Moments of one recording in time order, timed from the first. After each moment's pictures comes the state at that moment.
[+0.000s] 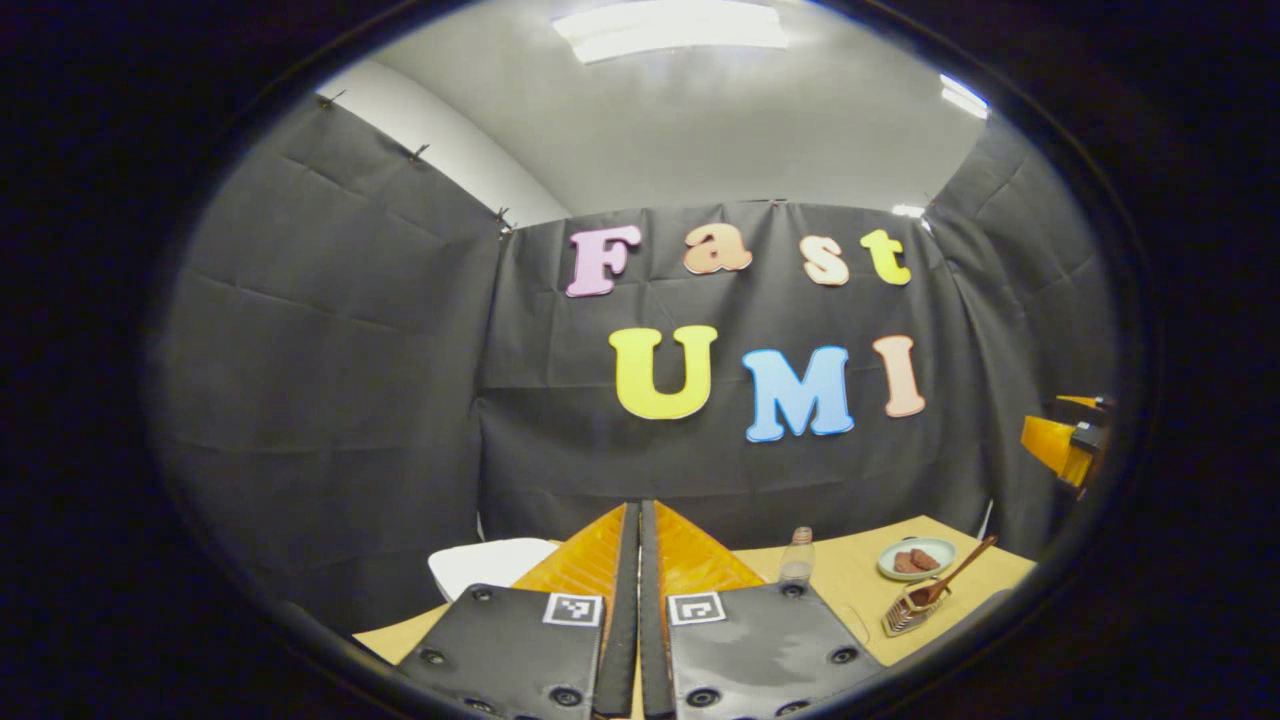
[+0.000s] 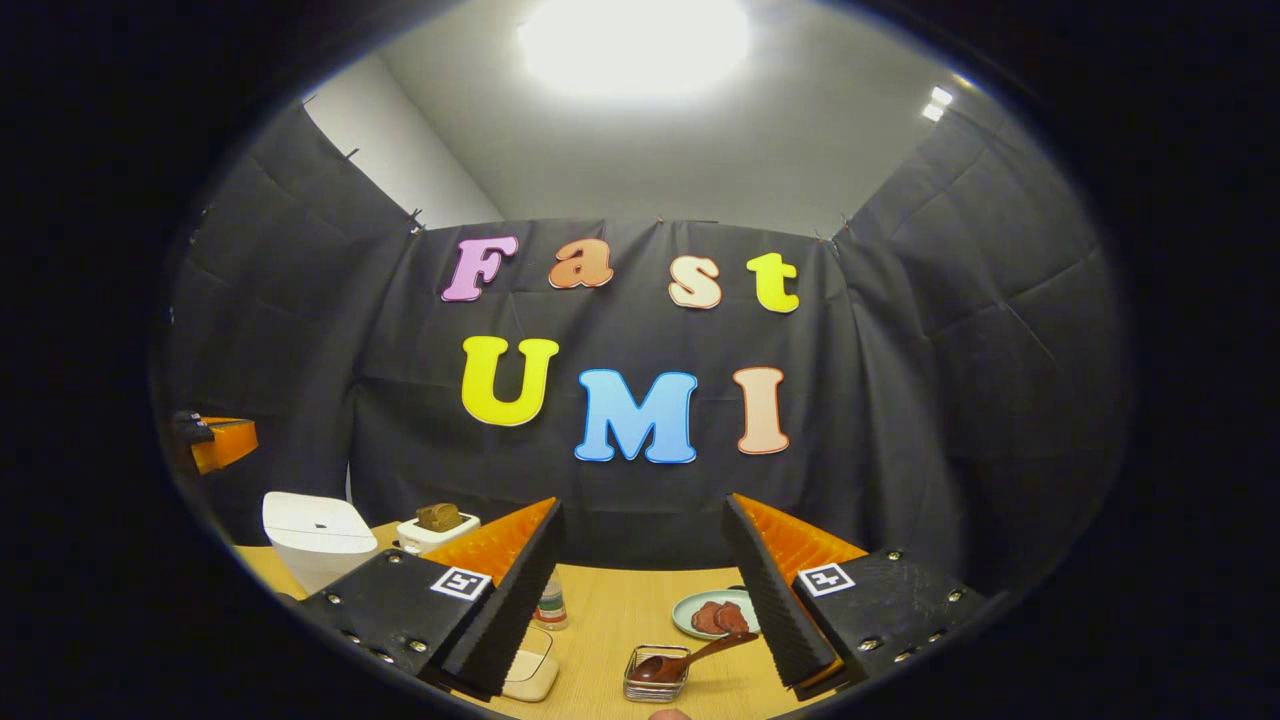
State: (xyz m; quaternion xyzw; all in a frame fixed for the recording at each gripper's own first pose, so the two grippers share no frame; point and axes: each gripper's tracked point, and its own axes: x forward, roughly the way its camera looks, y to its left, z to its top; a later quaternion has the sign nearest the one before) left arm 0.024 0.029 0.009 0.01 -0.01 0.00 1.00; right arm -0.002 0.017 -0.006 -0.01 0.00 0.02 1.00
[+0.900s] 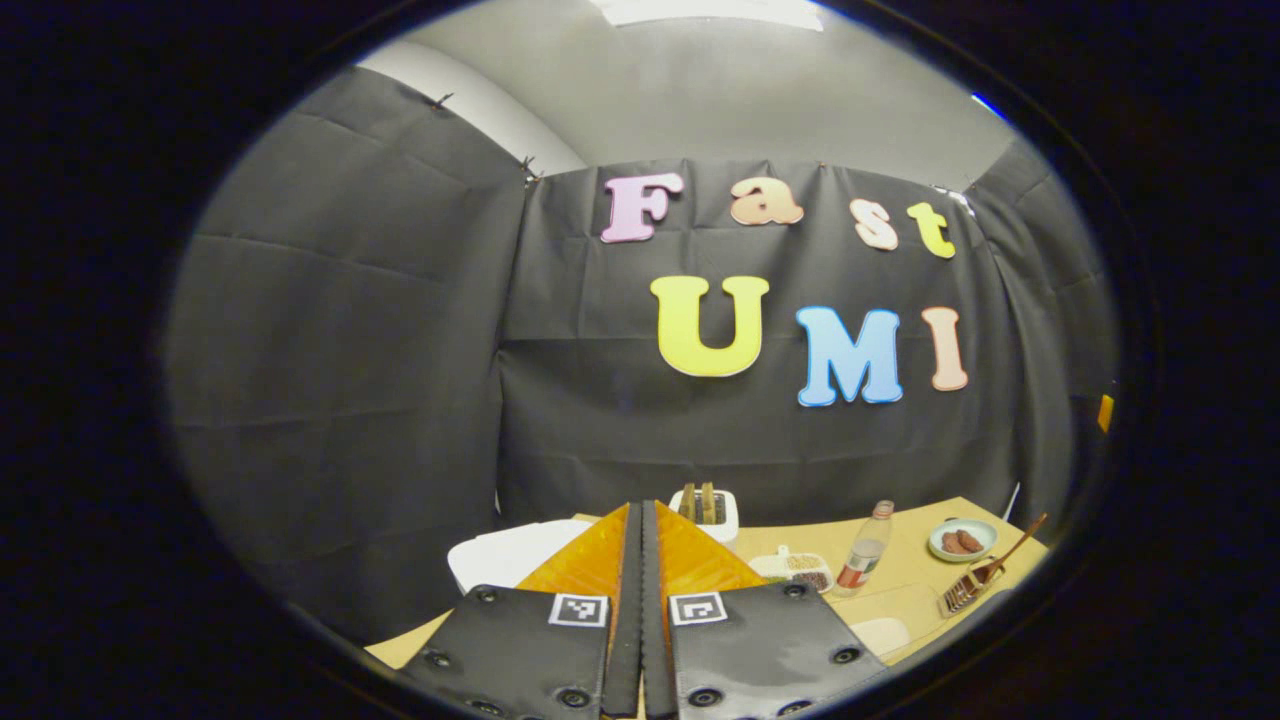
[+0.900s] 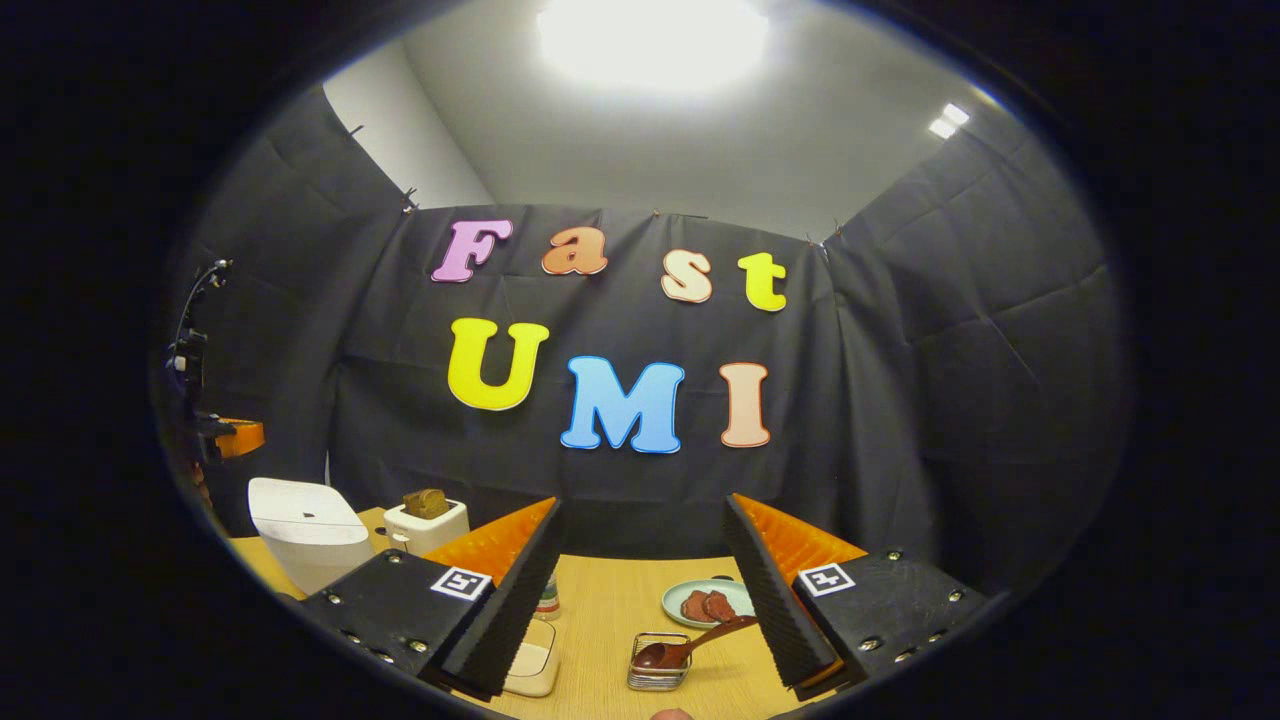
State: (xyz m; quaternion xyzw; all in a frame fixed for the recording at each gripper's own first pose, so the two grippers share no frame) left arm 0.115 0.127 -0.064 -0.02 0.07 0.00 1.00; right arm -0.018 0.041 -0.013 -0.04 0.02 -0.03 1.00
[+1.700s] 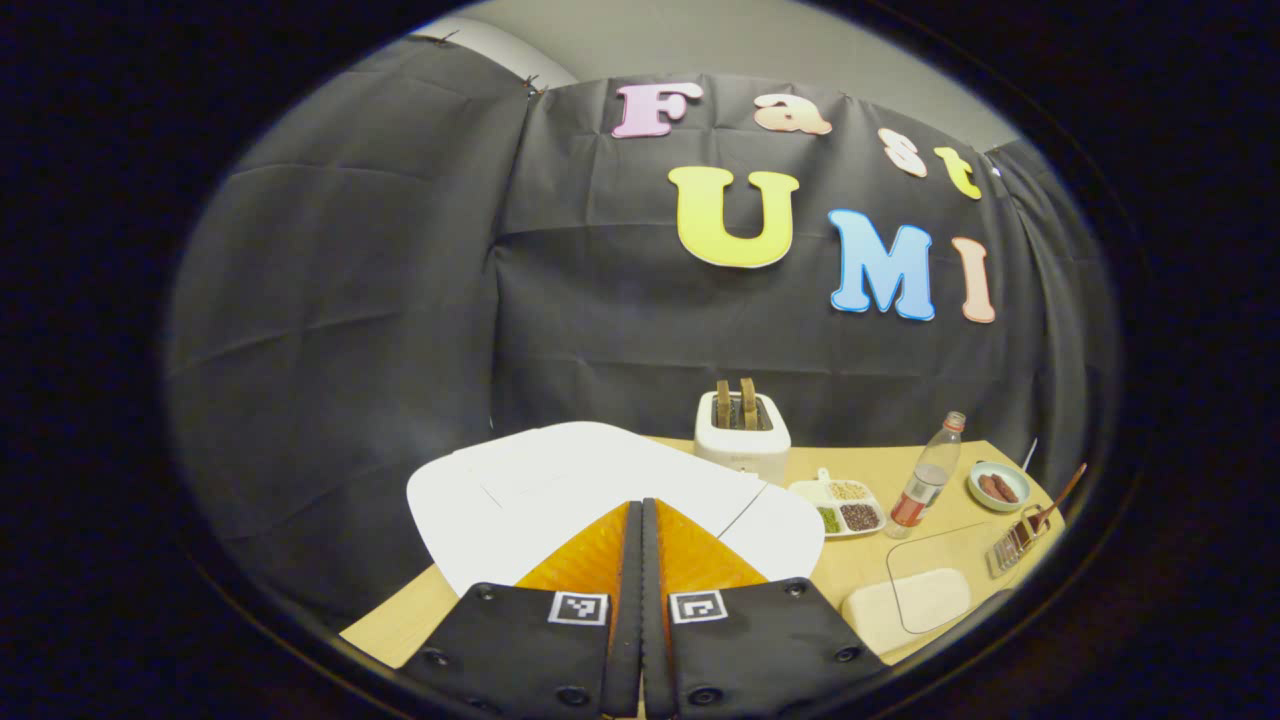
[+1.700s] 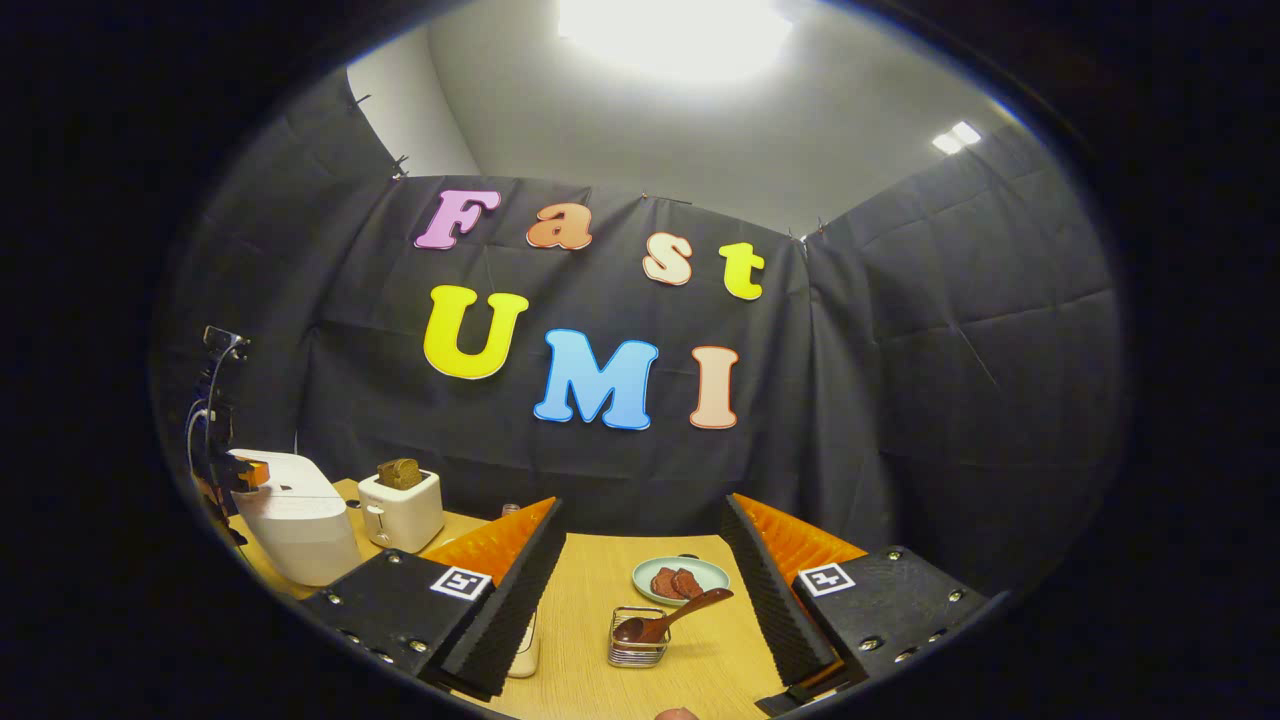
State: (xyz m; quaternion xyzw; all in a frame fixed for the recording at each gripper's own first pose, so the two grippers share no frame) left arm 0.168 0.164 -0.212 -0.03 0.20 0.00 0.98; right arm -0.043 0.046 -0.027 -0.07 0.05 -0.08 0.99
